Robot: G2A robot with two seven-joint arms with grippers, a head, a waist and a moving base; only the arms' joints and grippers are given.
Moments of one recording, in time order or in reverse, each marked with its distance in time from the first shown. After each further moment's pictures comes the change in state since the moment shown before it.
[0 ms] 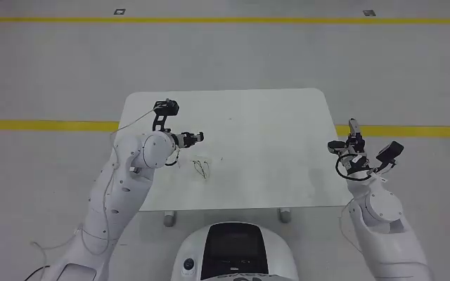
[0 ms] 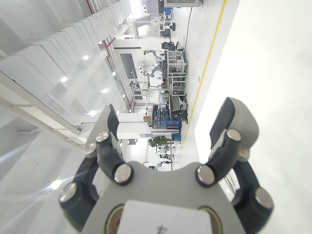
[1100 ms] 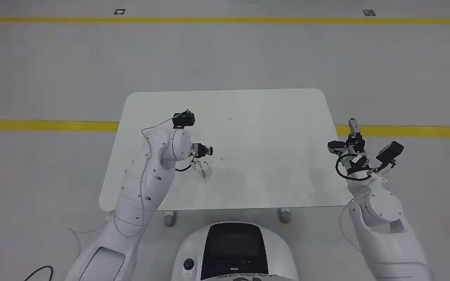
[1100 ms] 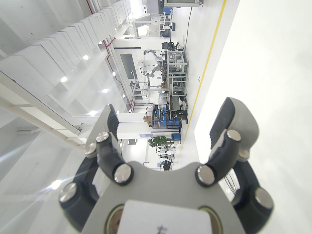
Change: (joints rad) left arm -0.082 -0.195 0.026 0.216 0.231 0.000 -0.262; right arm 0.000 0.000 0.000 0.000 0.000 0.000 0.000
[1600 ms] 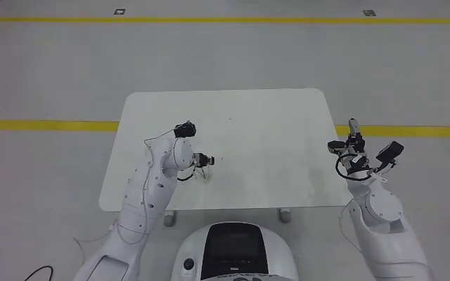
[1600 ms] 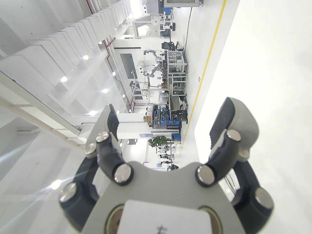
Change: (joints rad) left arm 0.081 -0.040 -0.043 0.014 0.019 0.000 -0.001; right arm 0.000 0.000 0.000 0.000 0.000 0.000 0.000
